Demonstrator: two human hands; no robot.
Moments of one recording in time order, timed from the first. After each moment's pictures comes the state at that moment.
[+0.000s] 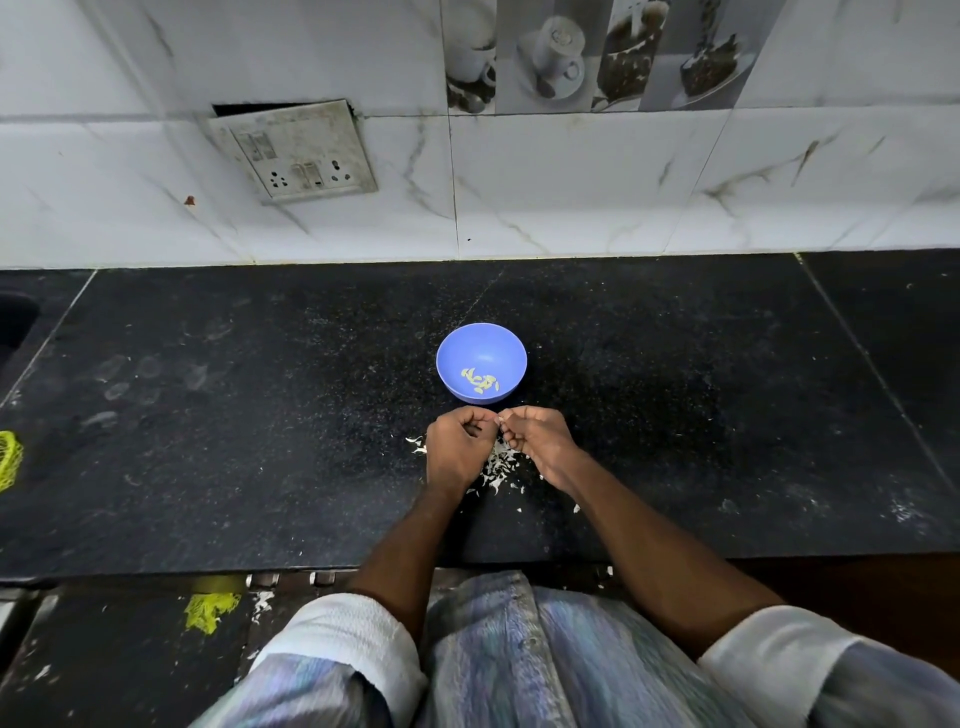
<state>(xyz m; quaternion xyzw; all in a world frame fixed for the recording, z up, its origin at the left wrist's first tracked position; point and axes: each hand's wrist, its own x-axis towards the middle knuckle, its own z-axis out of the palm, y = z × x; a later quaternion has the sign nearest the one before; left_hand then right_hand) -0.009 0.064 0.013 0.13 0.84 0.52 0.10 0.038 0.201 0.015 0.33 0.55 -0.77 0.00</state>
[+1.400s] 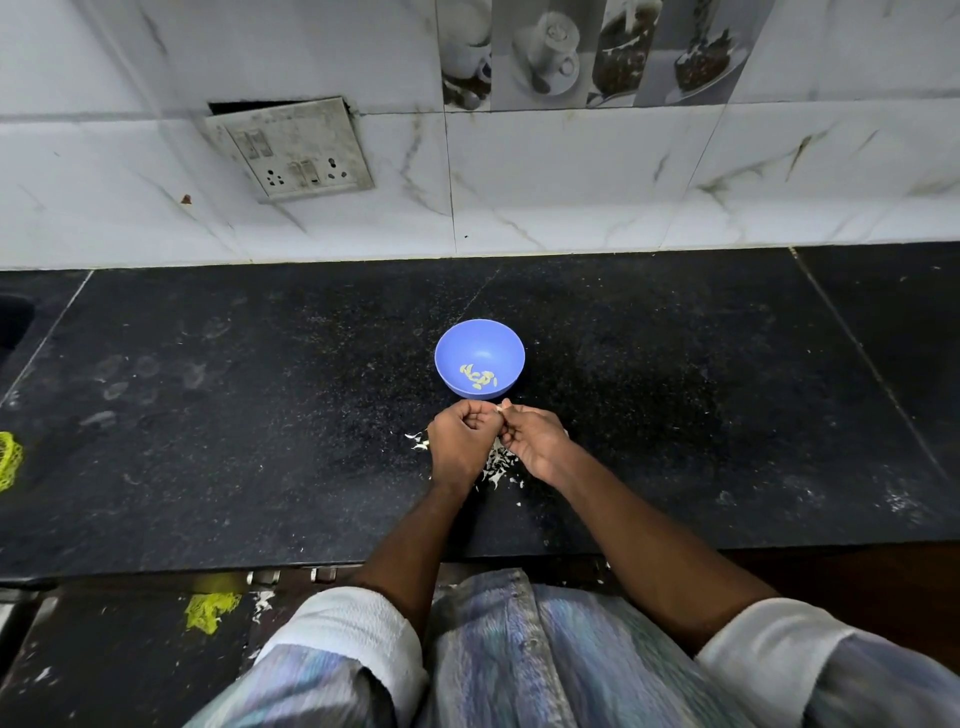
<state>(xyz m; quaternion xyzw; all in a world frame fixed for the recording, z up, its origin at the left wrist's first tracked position) -0.004 0.072 0.015 0.08 0.81 0.57 0.10 0.031 0.190 0.017 0.39 0.41 -0.82 -0.01</state>
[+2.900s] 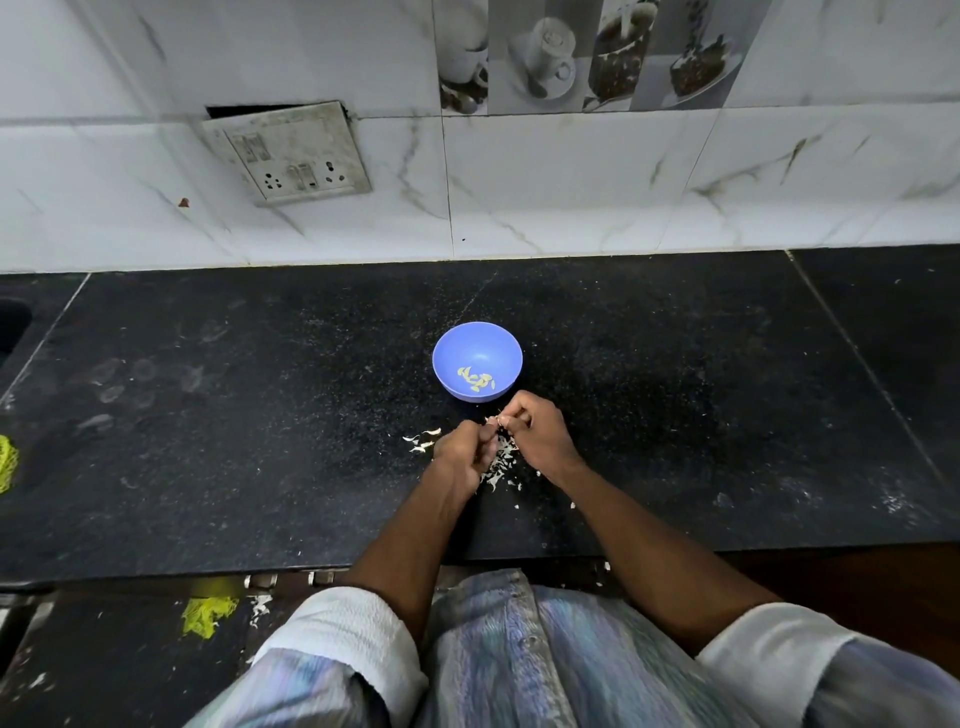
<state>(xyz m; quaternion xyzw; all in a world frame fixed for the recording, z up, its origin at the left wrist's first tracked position) -0.014 0.087 0.013 -0.27 0.57 0.69 0.35 0.045 0.206 0.014 0.25 0.82 -0.51 -0.07</state>
